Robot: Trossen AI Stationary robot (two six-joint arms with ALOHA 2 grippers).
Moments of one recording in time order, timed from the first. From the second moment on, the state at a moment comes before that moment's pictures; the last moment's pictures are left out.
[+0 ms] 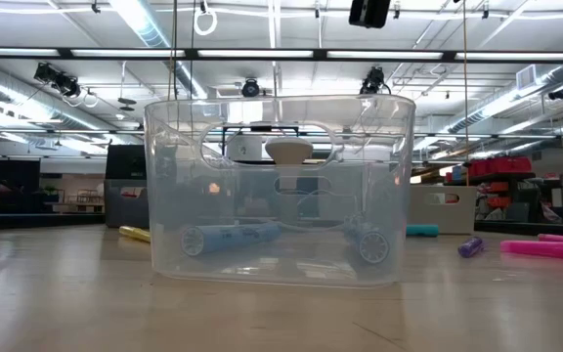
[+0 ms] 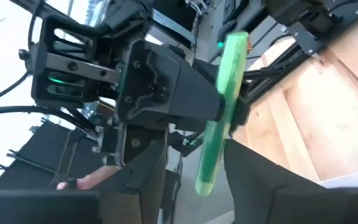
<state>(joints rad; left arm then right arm) -0.47 1.71 1.56 -0.34 -1.14 1.32 0.05 1.31 0.97 0.25 -0.38 0.97</state>
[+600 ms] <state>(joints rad) -0.47 1.71 1.56 -0.34 -1.12 1.32 0.05 1.34 0.97 0.29 -0.37 1.00</state>
